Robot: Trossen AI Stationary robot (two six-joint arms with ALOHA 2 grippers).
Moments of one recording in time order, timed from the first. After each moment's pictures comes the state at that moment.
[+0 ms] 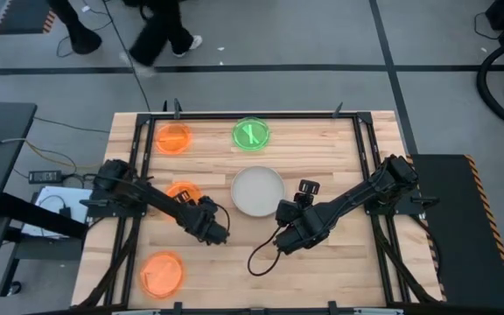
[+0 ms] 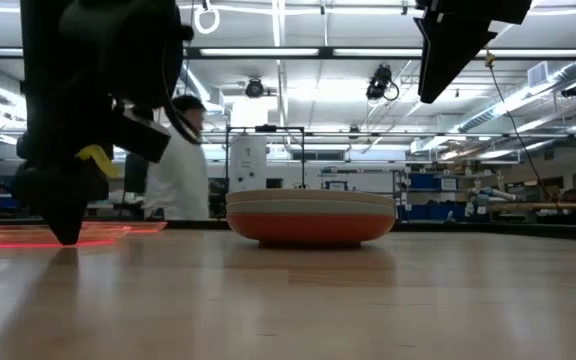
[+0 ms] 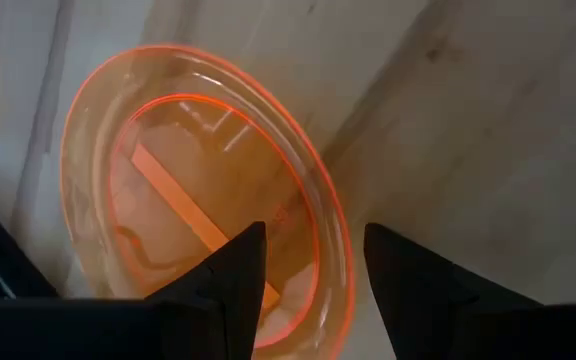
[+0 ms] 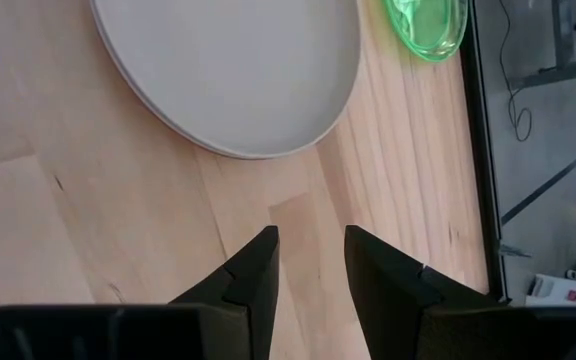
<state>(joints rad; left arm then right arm) -0.41 1.87 1.07 -1.08 -0.32 -1.04 0.48 1.90 1.63 -1.48 0.63 0.76</state>
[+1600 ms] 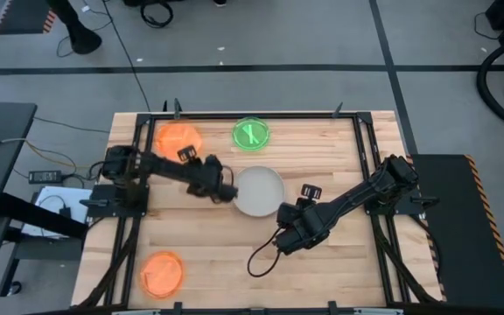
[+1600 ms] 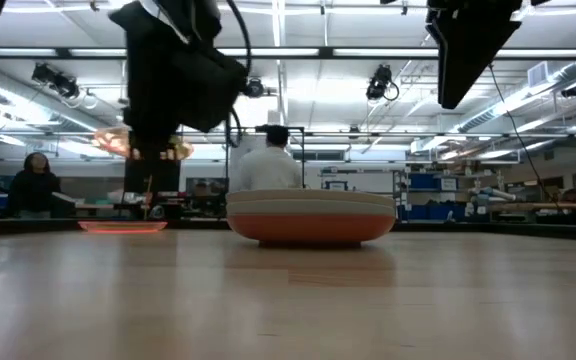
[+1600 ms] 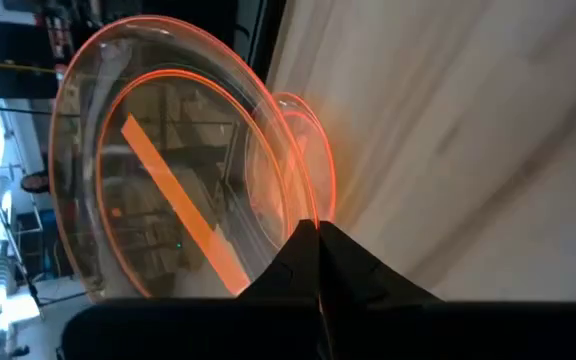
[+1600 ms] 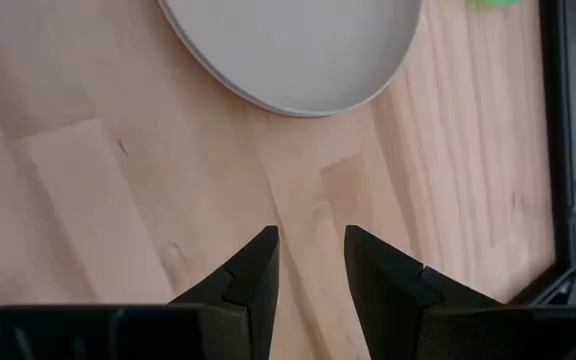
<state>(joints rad) -0.06 1.87 1.20 -1.43 -0.89 -0.78 0.48 1.90 1.63 -1.46 0.47 0.81</state>
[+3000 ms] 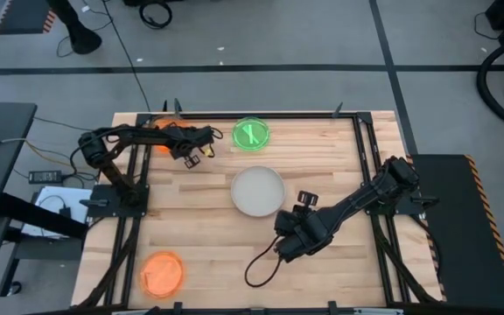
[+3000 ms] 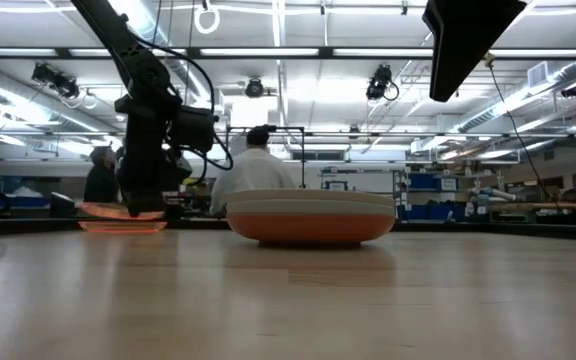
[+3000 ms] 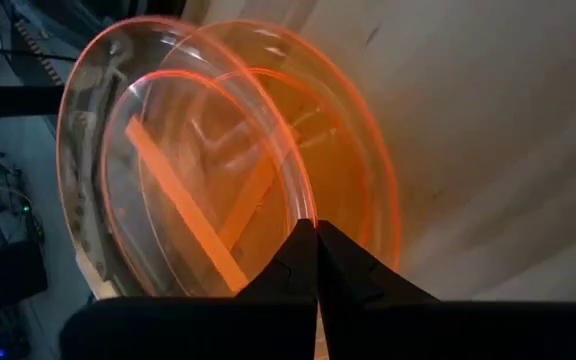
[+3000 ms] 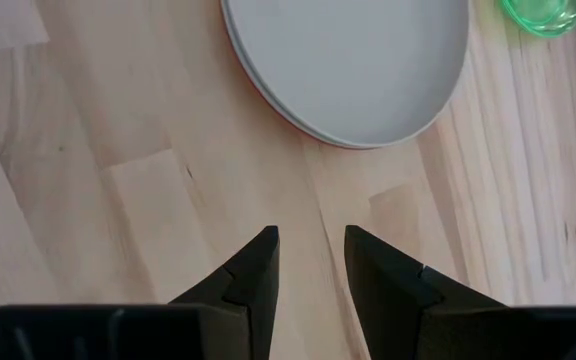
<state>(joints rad) 0.56 1.68 0.82 -0.64 -0.67 -0.06 0.51 1.90 1.63 -1.35 0.47 0.80</state>
